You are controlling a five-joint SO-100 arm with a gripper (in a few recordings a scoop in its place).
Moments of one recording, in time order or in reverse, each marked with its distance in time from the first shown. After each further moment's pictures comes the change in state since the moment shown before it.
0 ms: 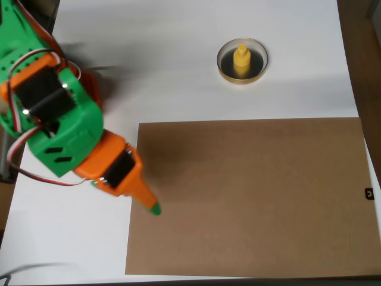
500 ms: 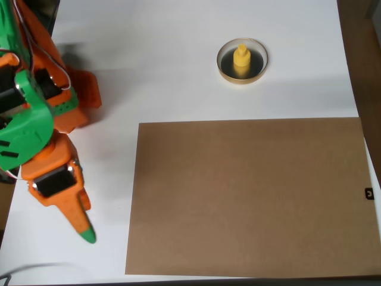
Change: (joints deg) arm 15.4 20.2 21.5 -10.6 12.3
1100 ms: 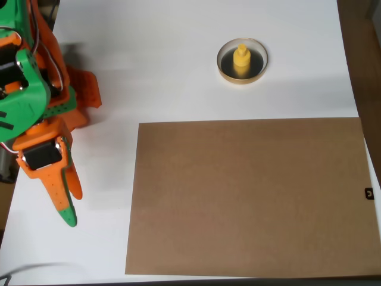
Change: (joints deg) arm 2.4 31.6 21.5 -1.3 2.5
